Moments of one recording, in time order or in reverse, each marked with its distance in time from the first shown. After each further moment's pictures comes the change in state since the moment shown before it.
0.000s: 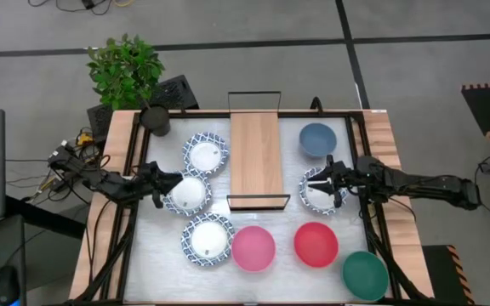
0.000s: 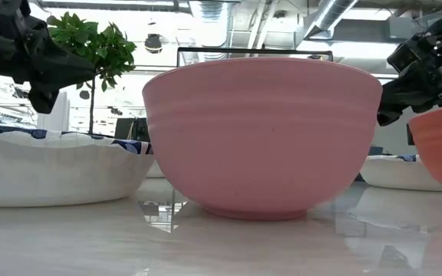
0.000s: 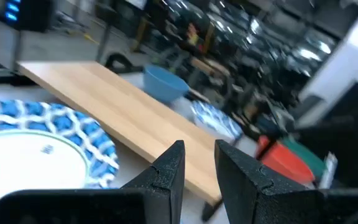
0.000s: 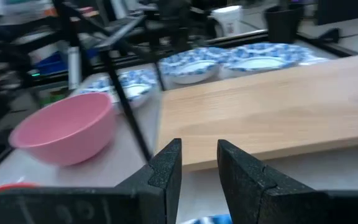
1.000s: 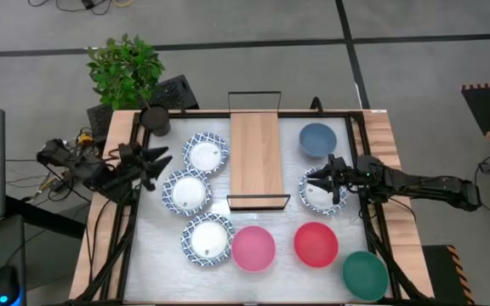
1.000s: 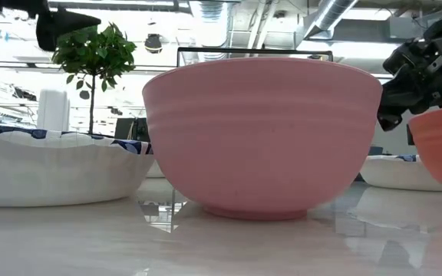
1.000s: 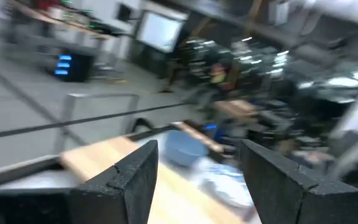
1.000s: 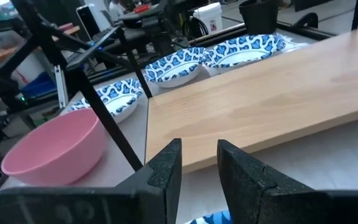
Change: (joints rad) left arm 0.022 0.267 0.409 -0.010 -0.170 0.219; right arm -0.013 0.000 0.000 0.006 0.041 0.138
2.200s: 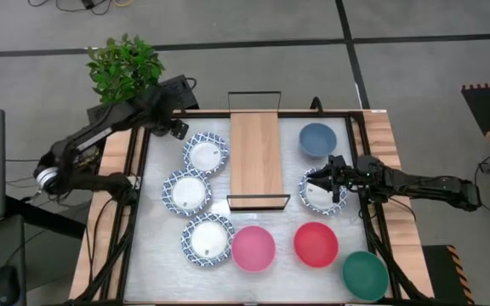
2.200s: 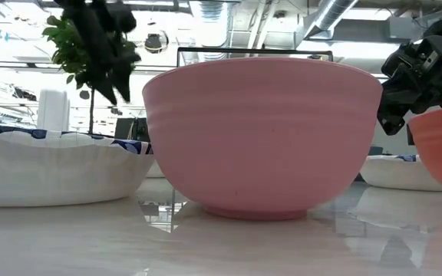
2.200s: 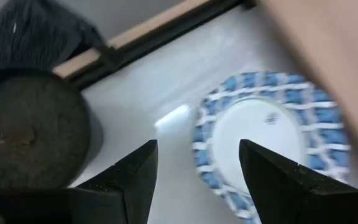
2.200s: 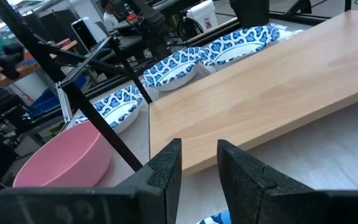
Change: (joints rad) left arm 1.311 0.896 0.619 -0.896 0.961 0.056; right arm 0.000 0.000 0.000 0.003 0.015 0.102
